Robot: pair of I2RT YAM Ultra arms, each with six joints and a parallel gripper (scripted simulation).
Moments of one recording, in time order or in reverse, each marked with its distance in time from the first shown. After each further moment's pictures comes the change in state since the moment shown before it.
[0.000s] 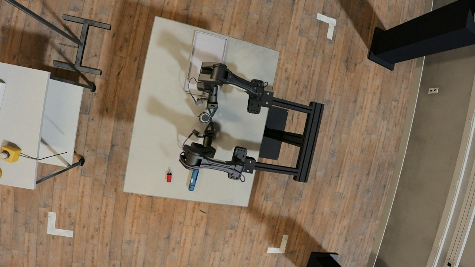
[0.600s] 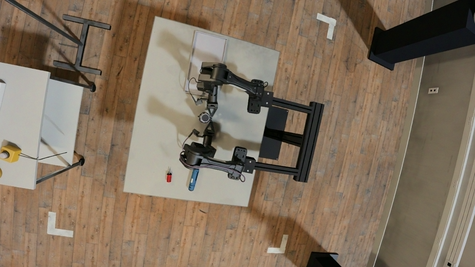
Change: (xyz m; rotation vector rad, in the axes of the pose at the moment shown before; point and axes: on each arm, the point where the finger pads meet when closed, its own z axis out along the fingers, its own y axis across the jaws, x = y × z) left arm 0.000 -0.001 0.002 0.001 0.003 0.007; right arm -0.001 -0.001 0.001 0.002 -0.003 0.002
